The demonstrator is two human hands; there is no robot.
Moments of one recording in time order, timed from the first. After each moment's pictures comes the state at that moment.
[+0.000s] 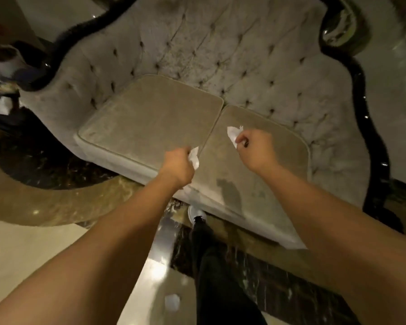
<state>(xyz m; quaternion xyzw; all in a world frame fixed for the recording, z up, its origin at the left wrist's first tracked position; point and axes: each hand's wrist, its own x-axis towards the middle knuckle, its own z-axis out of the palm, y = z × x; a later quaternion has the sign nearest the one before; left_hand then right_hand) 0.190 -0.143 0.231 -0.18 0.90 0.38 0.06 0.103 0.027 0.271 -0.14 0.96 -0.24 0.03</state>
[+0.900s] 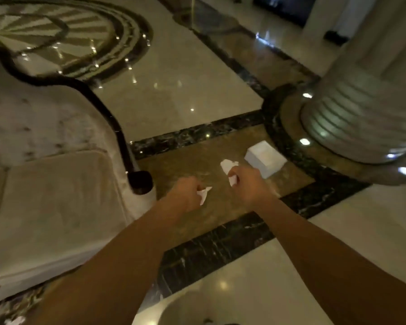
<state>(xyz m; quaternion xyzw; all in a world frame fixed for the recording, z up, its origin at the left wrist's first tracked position) 0.297 0.617 0.370 0.23 0.91 0.21 0.27 0.381 0.779 0.388 0.20 0.95 -0.25 0.03</state>
